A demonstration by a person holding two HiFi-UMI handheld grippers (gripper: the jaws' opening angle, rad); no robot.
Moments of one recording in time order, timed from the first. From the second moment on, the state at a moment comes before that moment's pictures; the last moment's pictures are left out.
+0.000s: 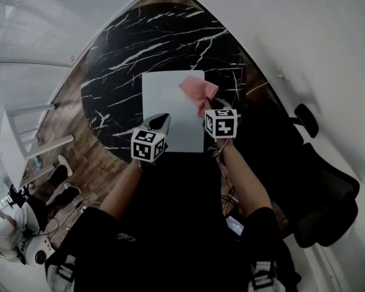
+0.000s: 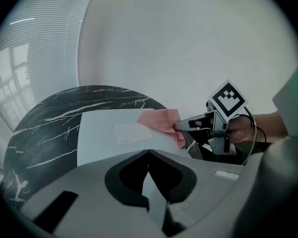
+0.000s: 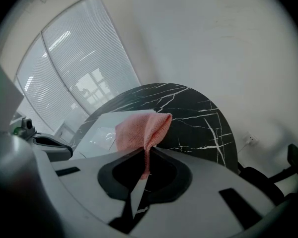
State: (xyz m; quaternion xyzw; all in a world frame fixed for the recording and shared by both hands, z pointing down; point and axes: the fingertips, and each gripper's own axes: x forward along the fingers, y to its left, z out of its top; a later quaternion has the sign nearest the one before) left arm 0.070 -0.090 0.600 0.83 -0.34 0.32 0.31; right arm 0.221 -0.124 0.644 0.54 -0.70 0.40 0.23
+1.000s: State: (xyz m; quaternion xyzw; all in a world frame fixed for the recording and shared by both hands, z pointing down) left arm 0.079 -0.087 0.580 0.82 -0.38 0.31 0.29; right arm 0.216 -0.112 0.605 0.51 -0.75 0.39 0.15
